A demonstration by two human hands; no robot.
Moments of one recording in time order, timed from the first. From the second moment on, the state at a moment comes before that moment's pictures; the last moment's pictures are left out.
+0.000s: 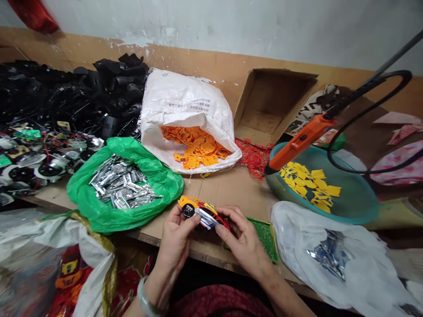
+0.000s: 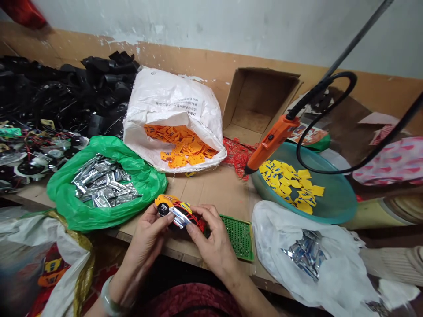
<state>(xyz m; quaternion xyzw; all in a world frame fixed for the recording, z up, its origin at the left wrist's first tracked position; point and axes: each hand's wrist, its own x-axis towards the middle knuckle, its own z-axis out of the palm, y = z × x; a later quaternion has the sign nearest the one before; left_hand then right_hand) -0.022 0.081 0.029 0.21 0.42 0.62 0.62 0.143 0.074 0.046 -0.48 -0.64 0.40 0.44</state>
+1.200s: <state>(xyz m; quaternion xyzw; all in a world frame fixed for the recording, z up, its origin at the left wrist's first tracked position) -0.017 0.066 0.022 0.19 0.46 0.52 0.69 0.206 0.143 0.090 -0.46 -0.51 0.20 0.70</state>
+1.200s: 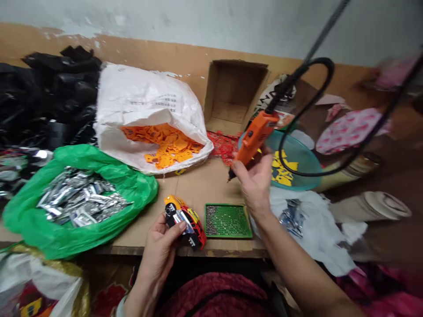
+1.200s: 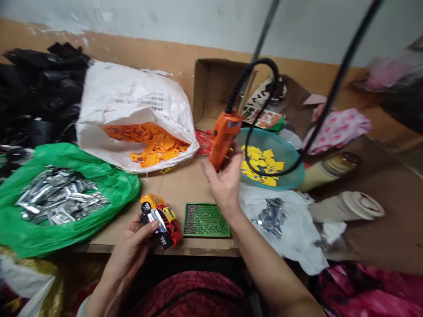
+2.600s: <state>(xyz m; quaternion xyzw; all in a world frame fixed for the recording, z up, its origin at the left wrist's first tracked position) -0.007 0.064 0.012 0.19 0.50 0.49 0.69 0.202 0.075 0.038 -0.45 -0.44 0.42 0.65</state>
